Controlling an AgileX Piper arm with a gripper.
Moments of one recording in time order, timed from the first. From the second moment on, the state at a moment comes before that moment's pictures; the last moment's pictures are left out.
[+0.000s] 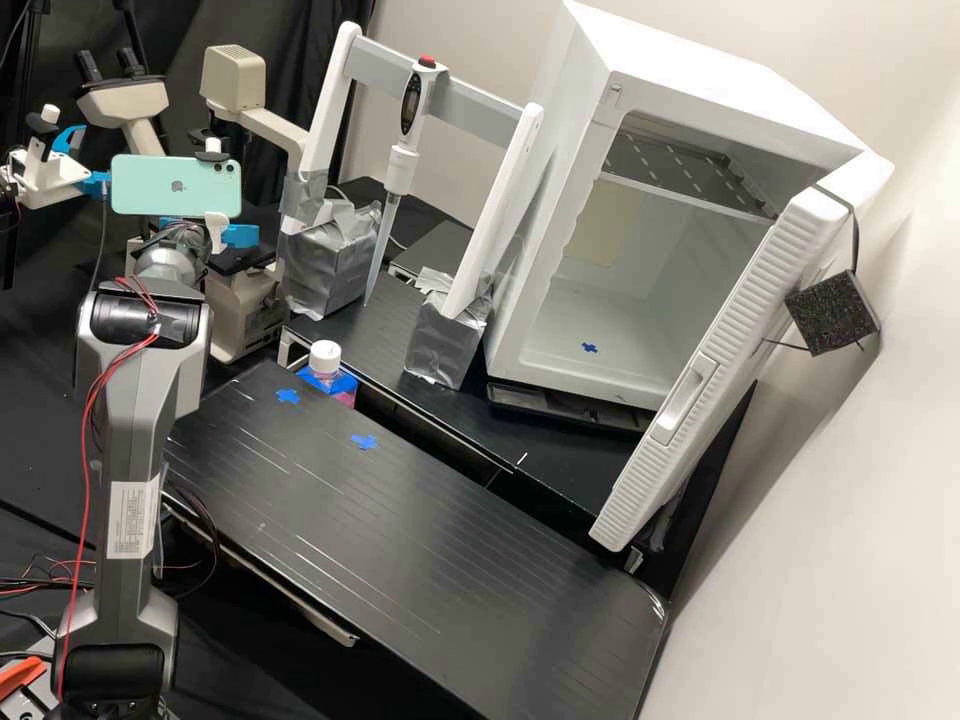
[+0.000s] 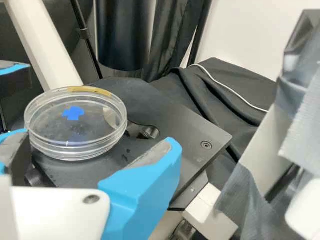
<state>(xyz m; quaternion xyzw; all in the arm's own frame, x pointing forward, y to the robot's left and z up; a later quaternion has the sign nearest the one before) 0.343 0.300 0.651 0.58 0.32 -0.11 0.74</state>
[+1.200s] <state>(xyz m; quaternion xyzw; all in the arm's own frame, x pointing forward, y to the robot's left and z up) 0.341 0.329 0.640 0.57 0.33 -0.11 0.75</state>
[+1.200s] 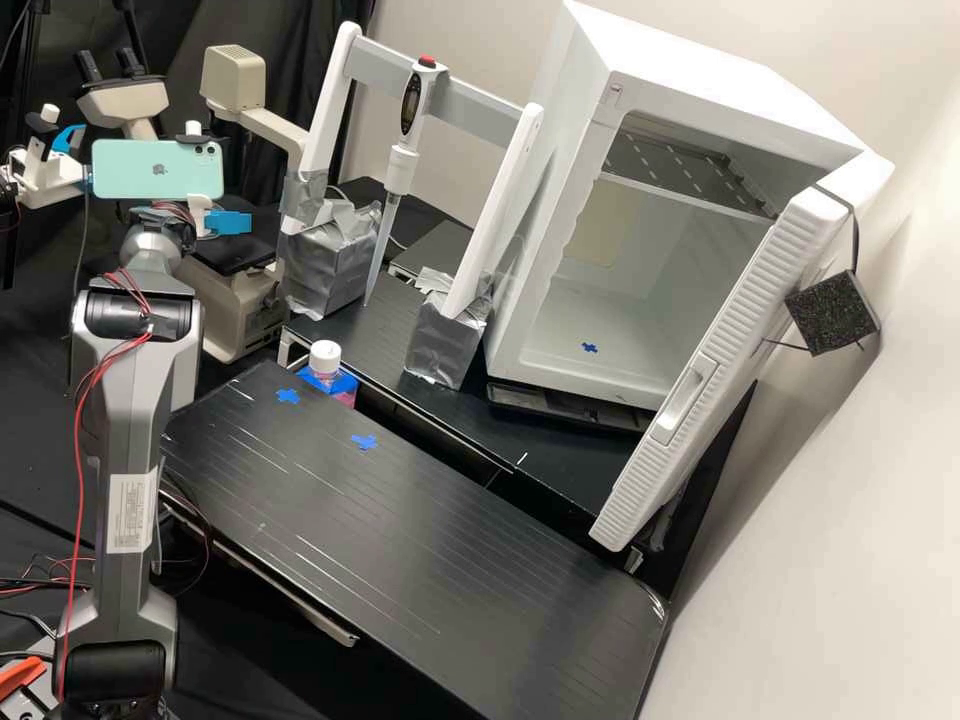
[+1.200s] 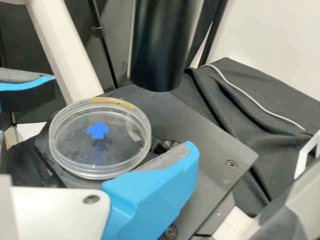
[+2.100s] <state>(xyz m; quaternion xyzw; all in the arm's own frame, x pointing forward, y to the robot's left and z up) 0.352 0.340 0.634 0.57 0.34 -0.10 0.74</state>
